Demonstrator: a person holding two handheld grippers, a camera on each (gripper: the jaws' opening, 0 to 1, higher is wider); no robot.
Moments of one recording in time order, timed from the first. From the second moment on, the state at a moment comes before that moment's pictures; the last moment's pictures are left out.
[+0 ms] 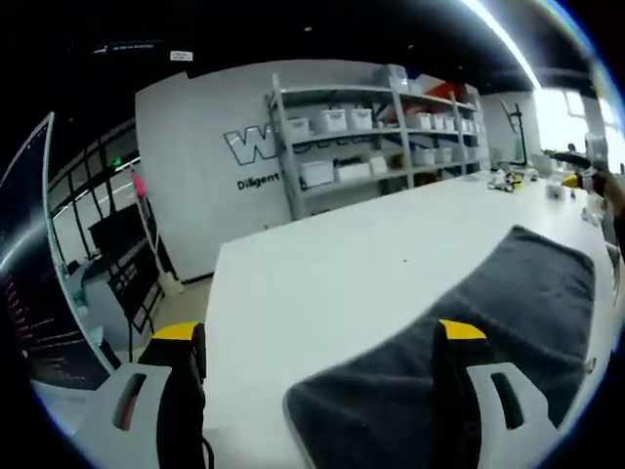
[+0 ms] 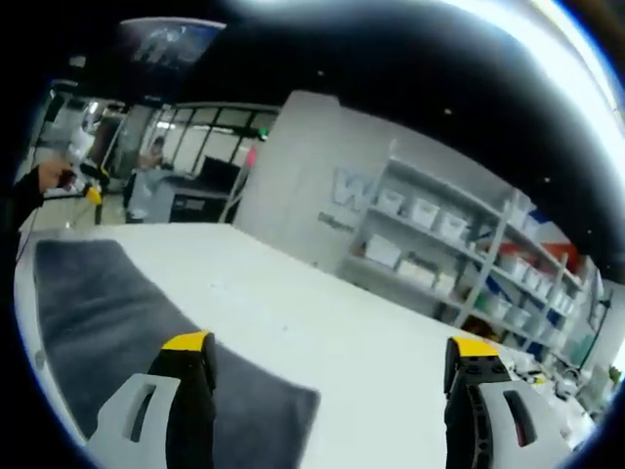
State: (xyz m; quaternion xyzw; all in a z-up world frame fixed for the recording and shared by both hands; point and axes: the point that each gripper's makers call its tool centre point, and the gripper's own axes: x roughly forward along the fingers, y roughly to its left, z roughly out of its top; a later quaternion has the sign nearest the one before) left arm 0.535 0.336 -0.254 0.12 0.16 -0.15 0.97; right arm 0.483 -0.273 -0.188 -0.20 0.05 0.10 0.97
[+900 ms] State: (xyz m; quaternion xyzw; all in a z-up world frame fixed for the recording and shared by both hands) left arm 0.591 0.347 -0.311 0.13 0.24 -0.12 0.96; right arm 0.561 -0.284 -0.221 -0.20 0.09 0.11 0.97
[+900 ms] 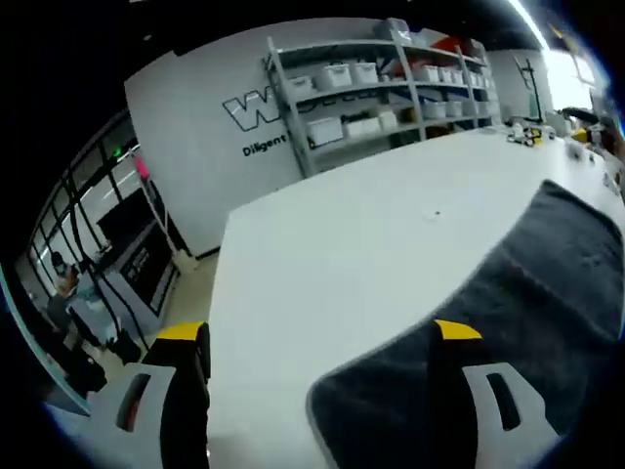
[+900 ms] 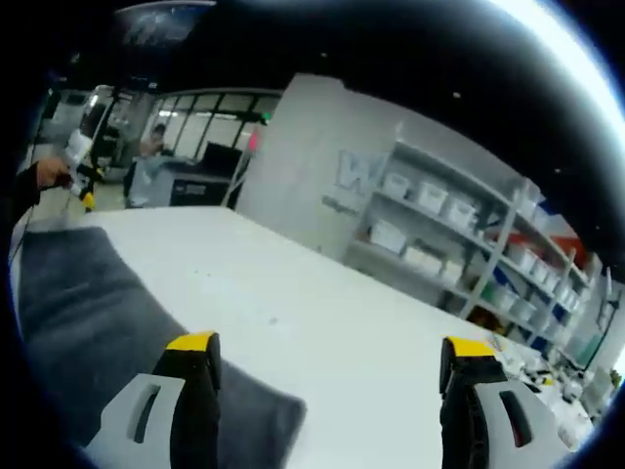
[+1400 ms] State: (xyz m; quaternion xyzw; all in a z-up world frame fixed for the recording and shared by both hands) left arm 0.603 0.365 -0.351 0.11 0.29 -0.11 0.94; right arm 0.586 -0.291 -0.256 -0.17 0.13 0.11 0.97
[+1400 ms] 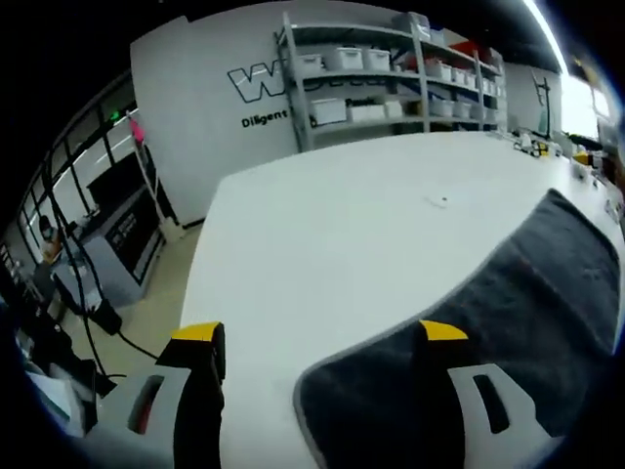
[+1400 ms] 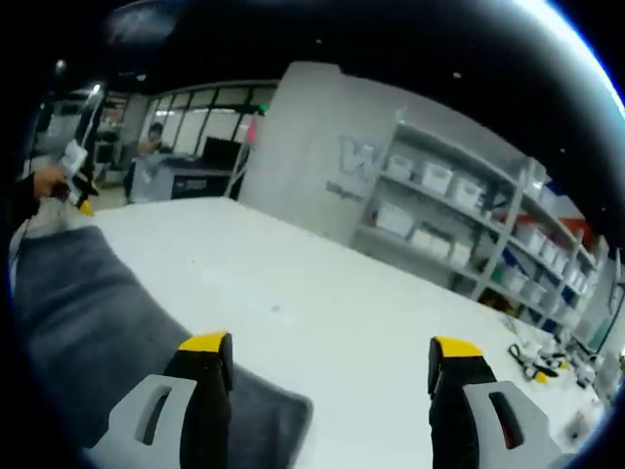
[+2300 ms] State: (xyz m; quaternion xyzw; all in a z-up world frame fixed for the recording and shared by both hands) left arm 0.593 0.357 -0.408 0.07 0.32 -0.14 0.93; right arm 0.582 -0.285 -0.336 -0.14 0.20 0.13 0.96
